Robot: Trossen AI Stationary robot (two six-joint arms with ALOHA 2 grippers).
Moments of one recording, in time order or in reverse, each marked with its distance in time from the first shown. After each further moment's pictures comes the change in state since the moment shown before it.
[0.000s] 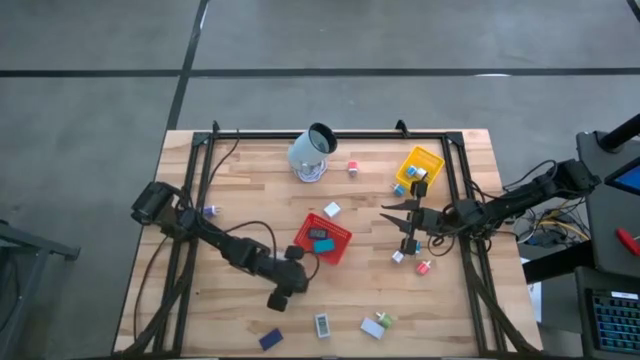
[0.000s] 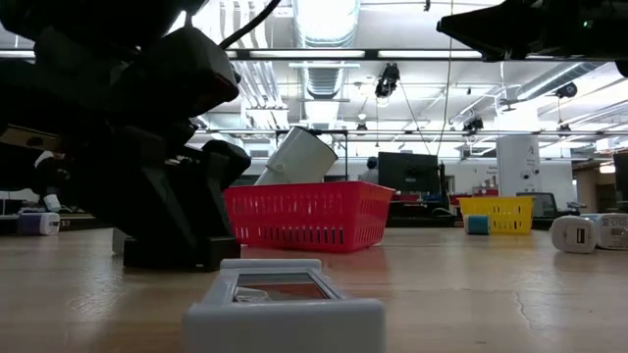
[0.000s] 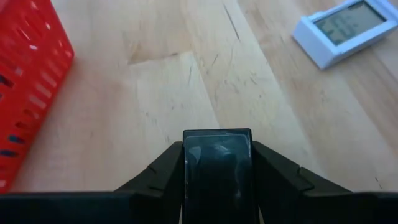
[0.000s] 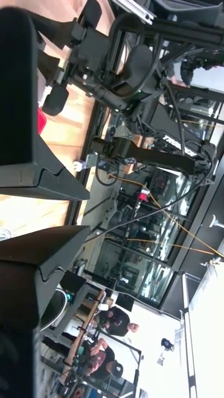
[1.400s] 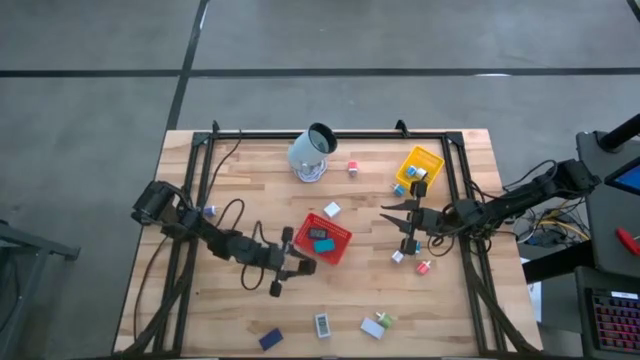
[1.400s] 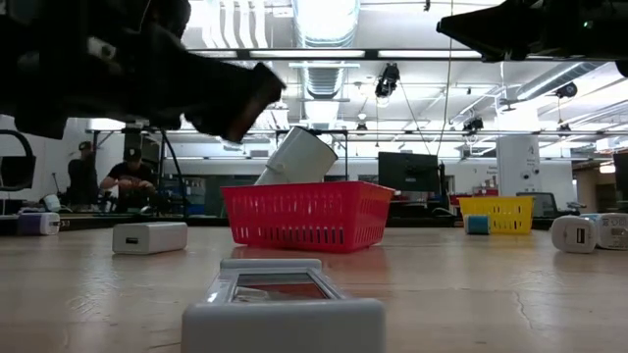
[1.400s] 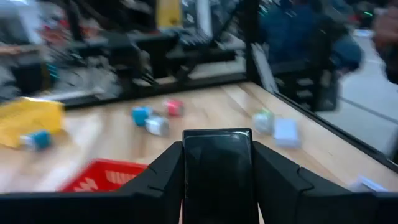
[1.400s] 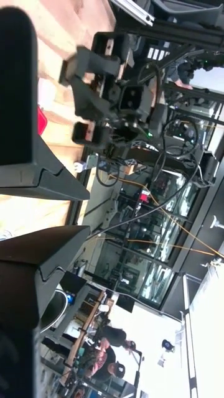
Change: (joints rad) left arm 0.030 -0.001 -0.341 1.123 -0.165 0.183; right arm 0.000 0.001 0.000 -0.004 -0.003 0.004
